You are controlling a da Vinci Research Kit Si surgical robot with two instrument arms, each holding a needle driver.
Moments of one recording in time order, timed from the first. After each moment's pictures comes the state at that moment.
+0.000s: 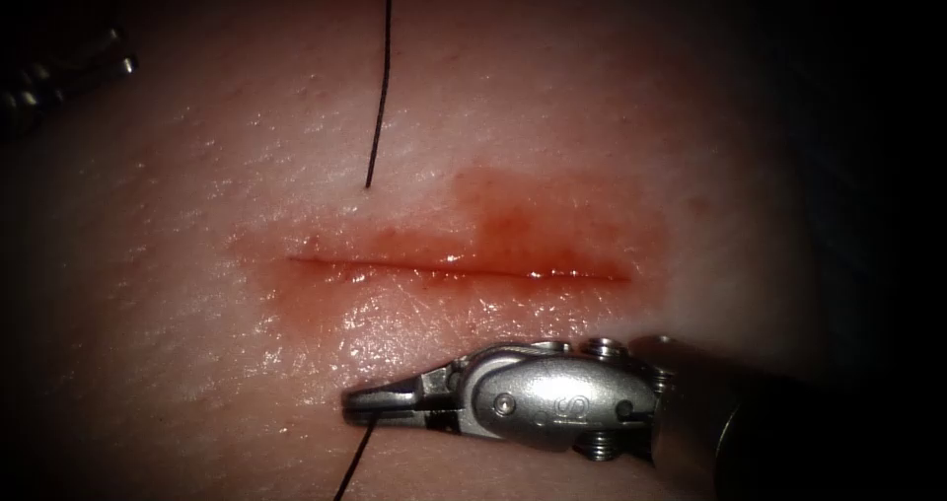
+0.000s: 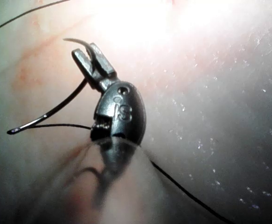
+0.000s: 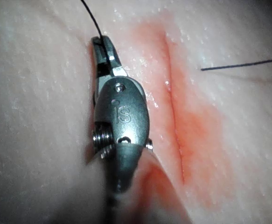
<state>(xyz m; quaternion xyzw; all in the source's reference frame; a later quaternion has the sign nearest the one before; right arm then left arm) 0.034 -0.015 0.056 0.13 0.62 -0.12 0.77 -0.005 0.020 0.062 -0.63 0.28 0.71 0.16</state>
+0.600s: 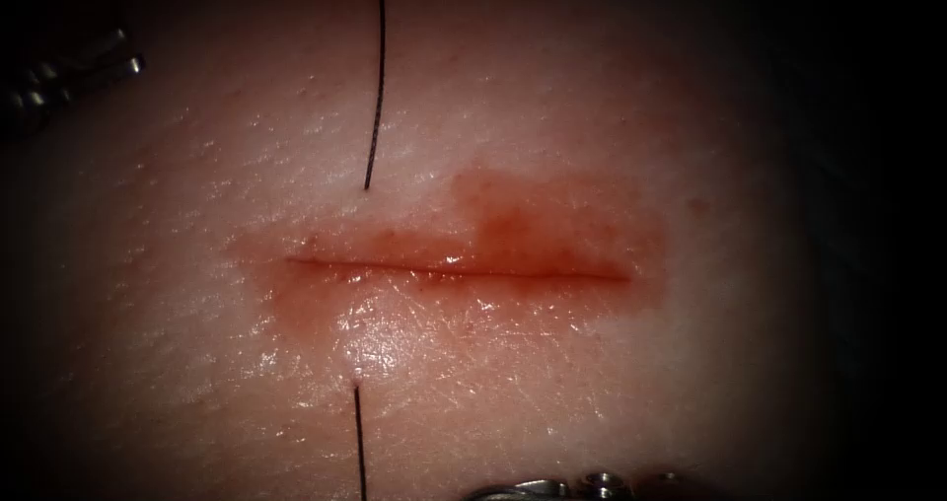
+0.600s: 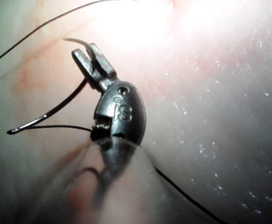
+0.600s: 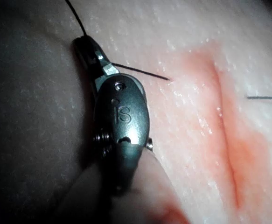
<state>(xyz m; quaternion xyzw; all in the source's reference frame) 0.036 -0.022 0.049 0.22 0.63 -0.19 0.72 -0.005 0.020 0.062 -0.63 0.28 0.71 0.16</state>
